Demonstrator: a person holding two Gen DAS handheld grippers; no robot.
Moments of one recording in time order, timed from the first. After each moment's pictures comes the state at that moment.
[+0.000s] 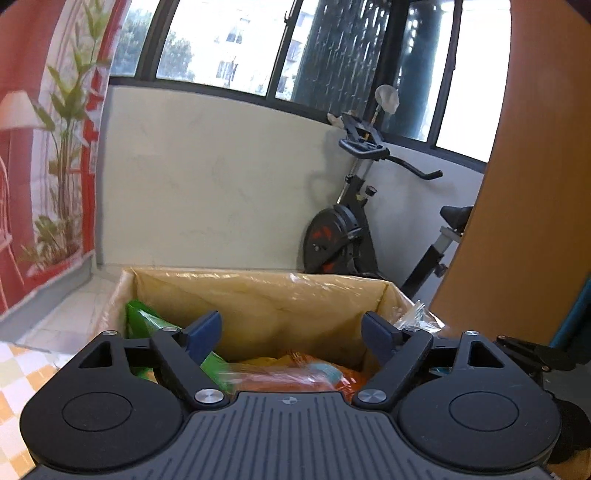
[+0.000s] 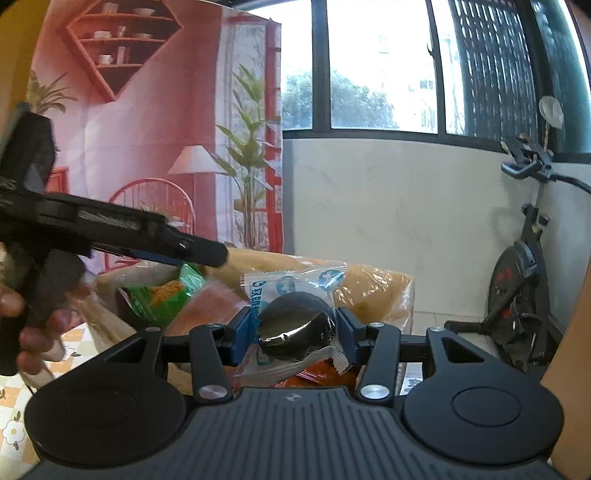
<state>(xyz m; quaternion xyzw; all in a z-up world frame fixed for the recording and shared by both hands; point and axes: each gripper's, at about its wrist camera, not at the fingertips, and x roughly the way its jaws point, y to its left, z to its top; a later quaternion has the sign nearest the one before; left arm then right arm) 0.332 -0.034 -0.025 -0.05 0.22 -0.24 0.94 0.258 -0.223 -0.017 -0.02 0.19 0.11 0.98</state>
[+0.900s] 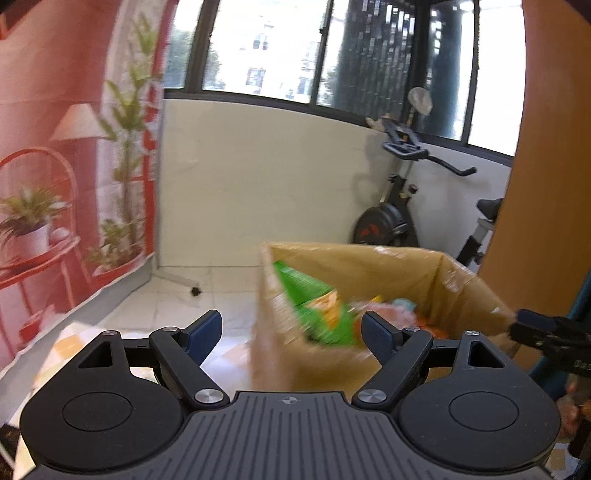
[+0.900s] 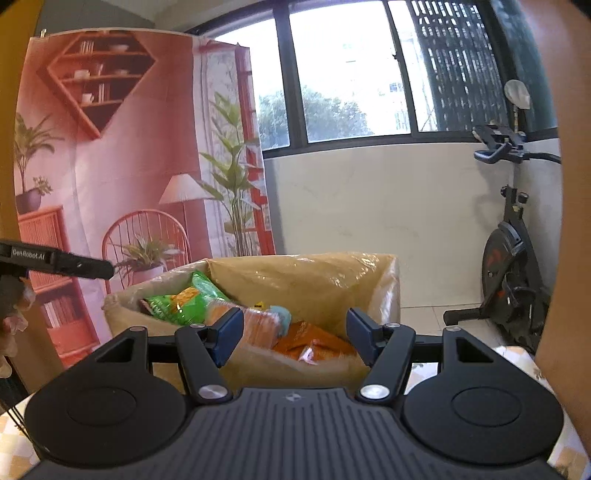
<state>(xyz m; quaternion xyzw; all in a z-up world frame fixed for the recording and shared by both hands) 0.259 0.079 -0.019 -0.02 0.23 -0.17 0.96 0.193 -0.229 -0.021 0.04 0.15 0.09 0.98</state>
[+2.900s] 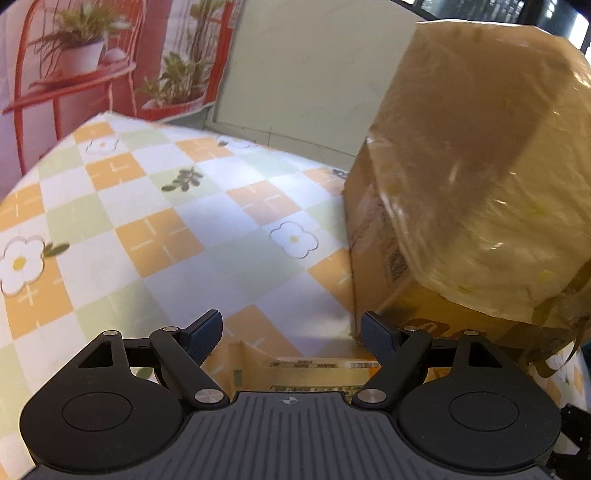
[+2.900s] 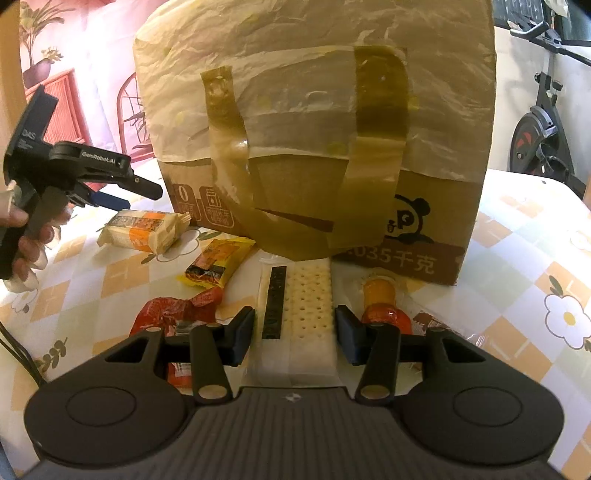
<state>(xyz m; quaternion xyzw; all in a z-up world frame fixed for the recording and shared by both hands) 0.295 0.126 -0.182 -0.11 0.42 -0.10 0.90 0.159 -0.166 -0.183 0.01 0.35 0.12 0.93</state>
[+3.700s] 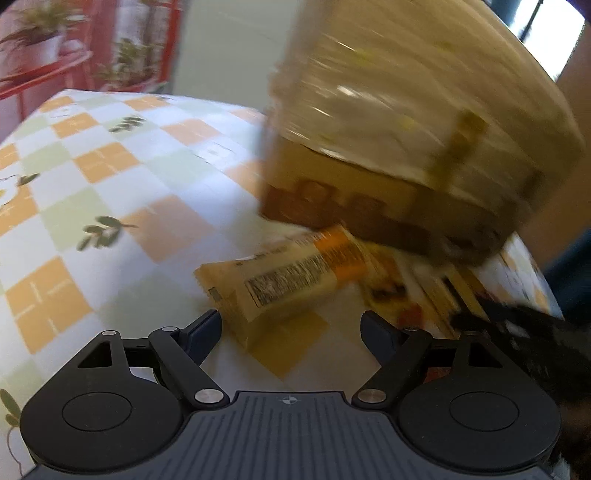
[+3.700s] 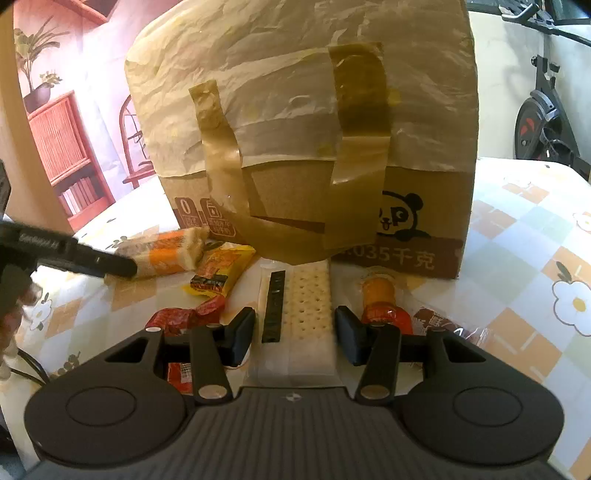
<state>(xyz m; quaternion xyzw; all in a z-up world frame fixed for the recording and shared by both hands) 0.199 0.082 -0.182 -0.07 0.44 -0.18 0.87 0.157 -0.178 -0.182 0.06 0.35 0.13 0.93</state>
